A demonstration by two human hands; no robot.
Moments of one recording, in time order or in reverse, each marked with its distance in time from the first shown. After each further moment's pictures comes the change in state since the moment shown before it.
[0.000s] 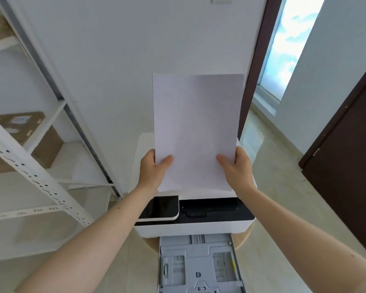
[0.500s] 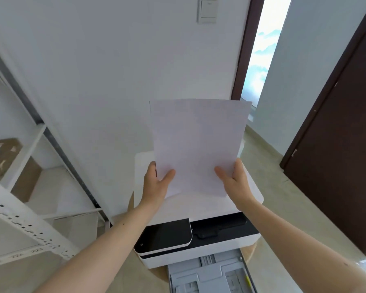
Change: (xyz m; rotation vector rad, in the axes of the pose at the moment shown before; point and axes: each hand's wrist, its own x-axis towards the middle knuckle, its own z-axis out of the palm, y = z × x) left_hand 0.041 -0.006 -0.016 -0.011 -0.137 0.103; right_hand 0.001 -0.015 0.032 0.069 0.022 0.034
